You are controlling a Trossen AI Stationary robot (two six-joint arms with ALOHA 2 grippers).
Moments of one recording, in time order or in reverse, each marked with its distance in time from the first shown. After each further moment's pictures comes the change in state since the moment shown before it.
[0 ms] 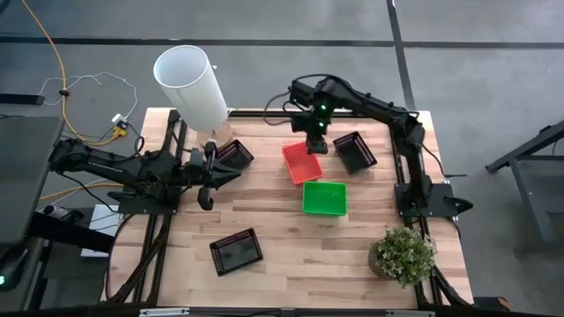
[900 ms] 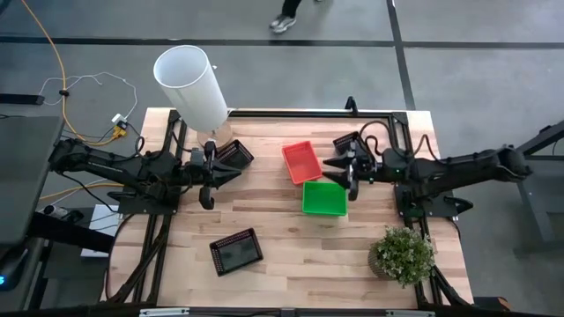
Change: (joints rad) left arm 0.000 0.000 0.000 -0.013 -0.026 0.008; right arm 0.455 -1.129 -1.600 1.922 0.502 0.779
